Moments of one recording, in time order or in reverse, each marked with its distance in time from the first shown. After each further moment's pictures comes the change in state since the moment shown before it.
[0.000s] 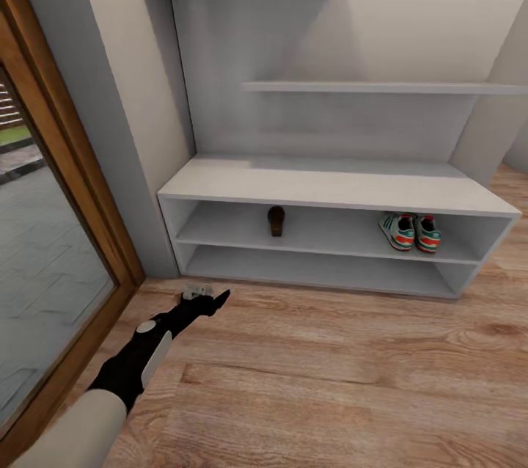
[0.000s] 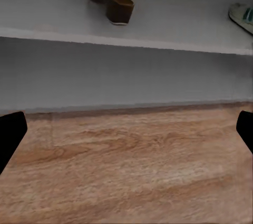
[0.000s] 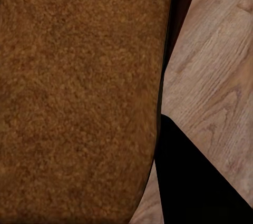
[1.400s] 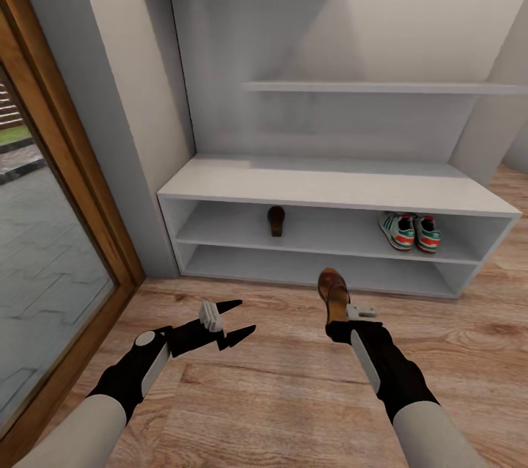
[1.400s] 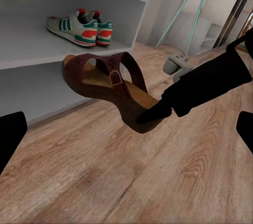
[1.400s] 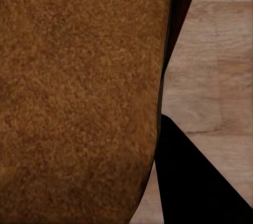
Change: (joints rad) left arm 0.008 -0.001 0.000 0.075 -0.009 -0.189 -0.706; right arm -0.016 0.493 0.786 0.108 0.000 -0.009 0.002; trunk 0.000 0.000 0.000
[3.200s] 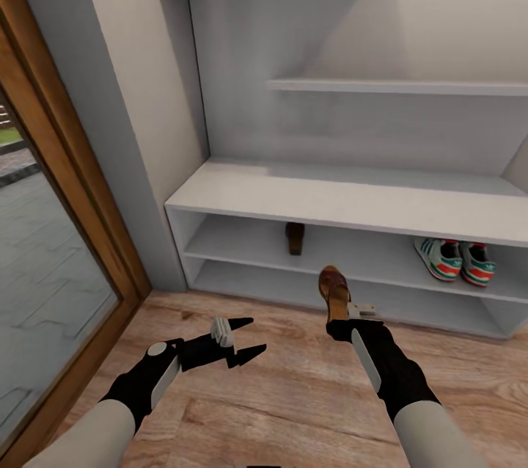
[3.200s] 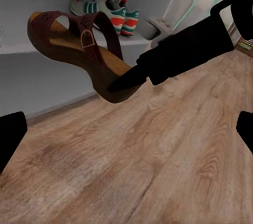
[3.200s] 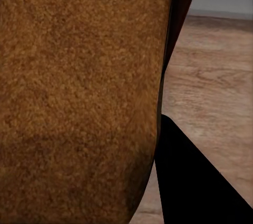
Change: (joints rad) left arm 0.000 -0.030 -0.070 0.099 0.004 0.002 -0.002; right arm 0.000 -0.003 0.002 -0.012 0.000 0.003 0.000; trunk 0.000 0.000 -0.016
